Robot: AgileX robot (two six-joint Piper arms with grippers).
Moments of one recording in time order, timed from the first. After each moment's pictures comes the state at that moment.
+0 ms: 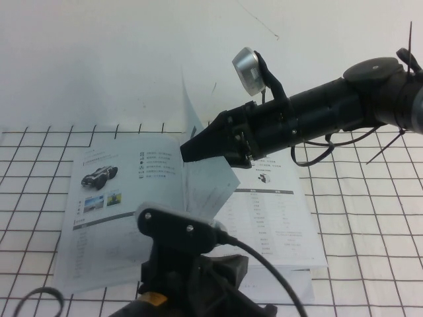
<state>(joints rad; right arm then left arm) 0.37 2.07 -1.57 1.38 1.21 -0.80 -1.14 1.27 -0.57 -1.39 -0.39 0.77</state>
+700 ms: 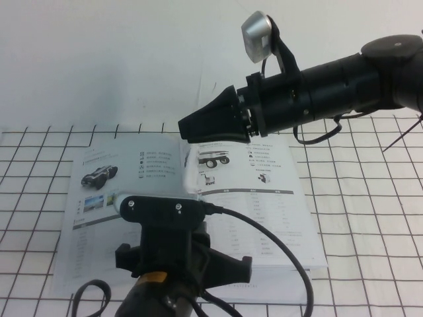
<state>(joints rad) 0.37 1.98 -1.57 1.44 1.25 -0.91 -1.14 1.43 -0.65 -1.53 -0.74 0.80</state>
